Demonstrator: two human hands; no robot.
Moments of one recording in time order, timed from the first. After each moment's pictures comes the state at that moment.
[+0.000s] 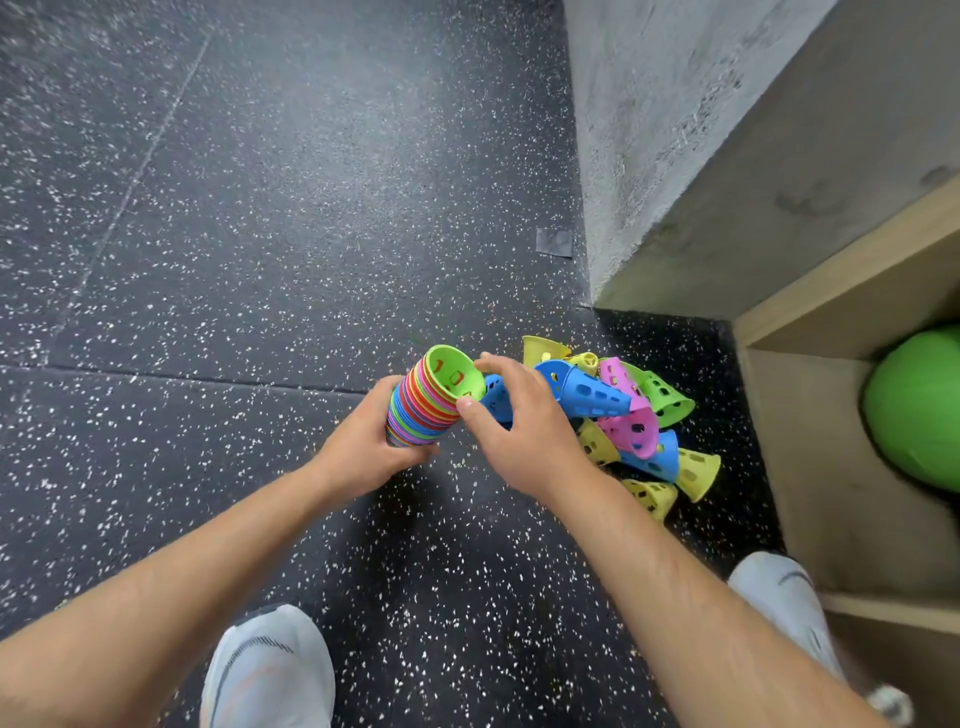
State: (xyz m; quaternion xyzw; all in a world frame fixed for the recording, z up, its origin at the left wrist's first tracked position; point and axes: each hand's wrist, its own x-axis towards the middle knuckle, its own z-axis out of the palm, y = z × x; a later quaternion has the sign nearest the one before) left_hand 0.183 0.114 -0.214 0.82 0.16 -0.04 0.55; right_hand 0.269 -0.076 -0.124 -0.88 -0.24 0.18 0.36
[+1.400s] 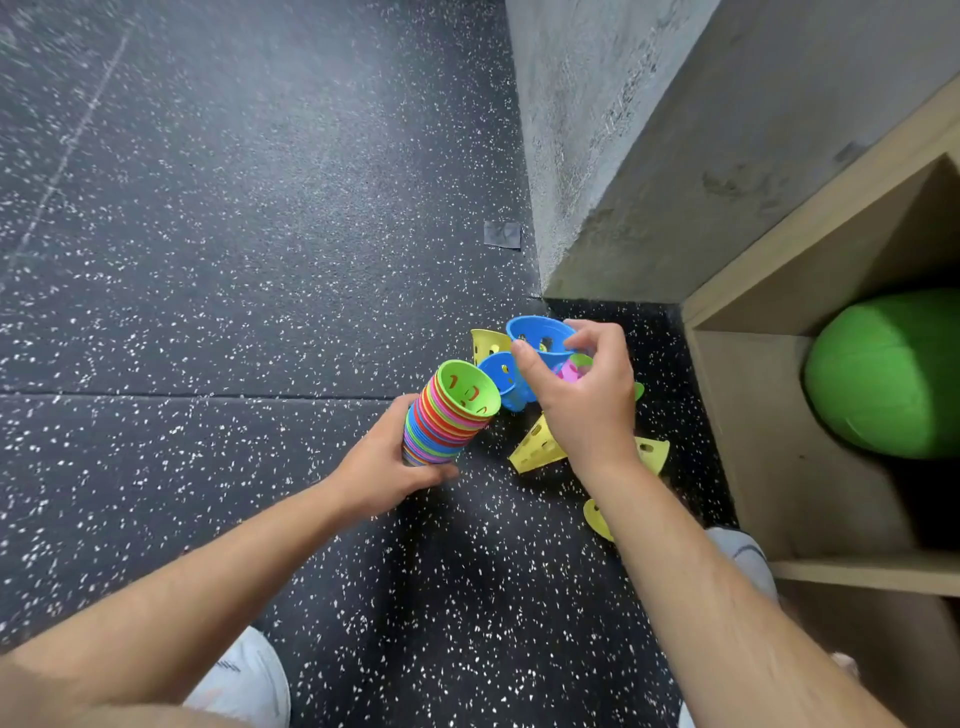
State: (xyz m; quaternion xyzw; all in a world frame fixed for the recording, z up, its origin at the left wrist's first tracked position) left_hand 0.200 0.049 -0.221 0.79 0.11 -0.09 0.60; right_hand 0.304 -0.141 -0.095 -0.88 -0.04 -0.03 0.47
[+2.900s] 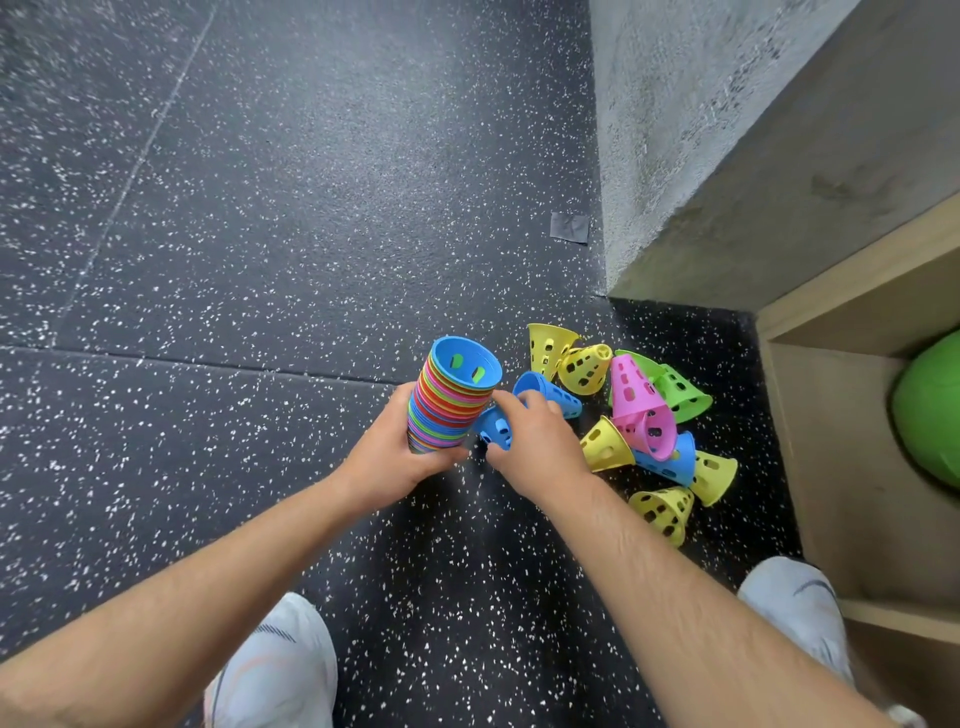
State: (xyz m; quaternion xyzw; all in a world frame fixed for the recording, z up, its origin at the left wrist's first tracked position) left_hand 0.177 0.084 -0.221 0.75 0.17 -0.02 0.64; right_hand 0.278 -0.085 -0.179 -0.94 -0.24 0.23 0.08
